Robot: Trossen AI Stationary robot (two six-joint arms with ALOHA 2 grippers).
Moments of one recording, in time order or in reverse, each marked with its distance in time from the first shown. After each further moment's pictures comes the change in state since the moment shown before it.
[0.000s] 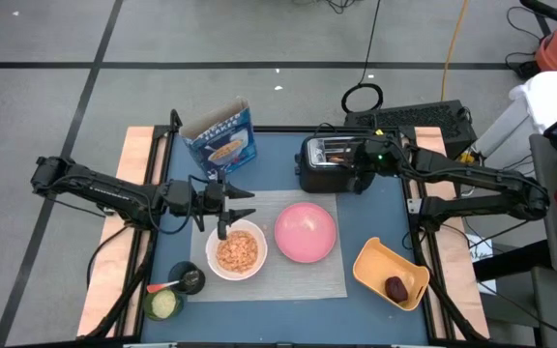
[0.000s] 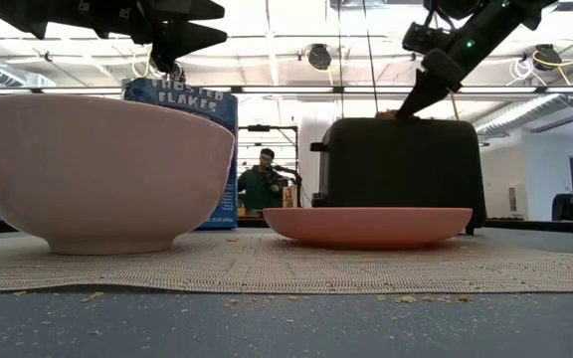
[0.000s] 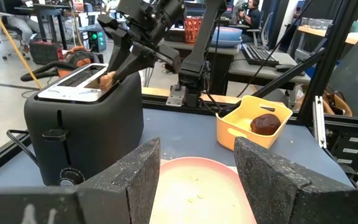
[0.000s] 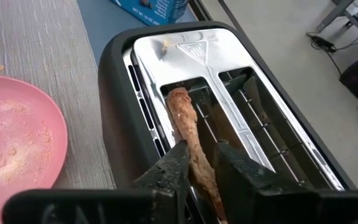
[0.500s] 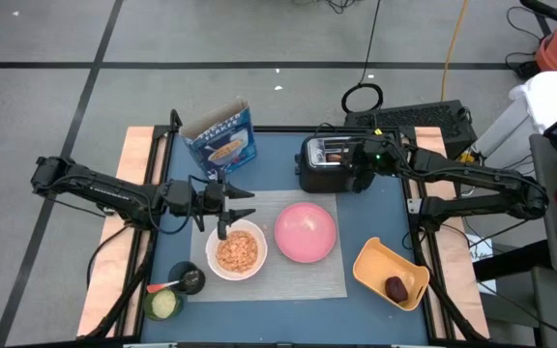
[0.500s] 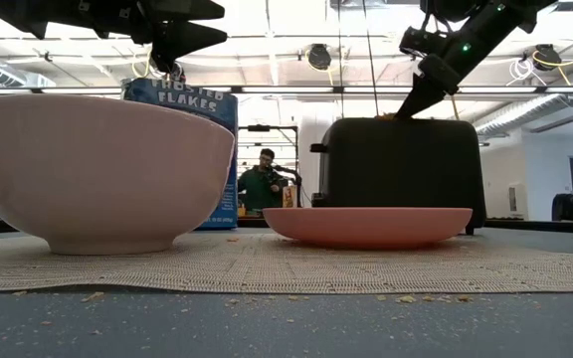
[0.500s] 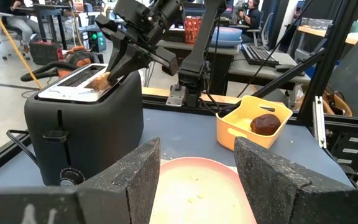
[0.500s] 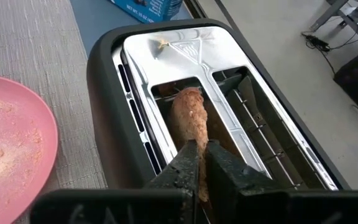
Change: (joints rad) left arm 0.000 0.000 0.000 0.000 0.000 0.000; right arm 0.000 0.001 0.000 0.007 0.008 -0.001
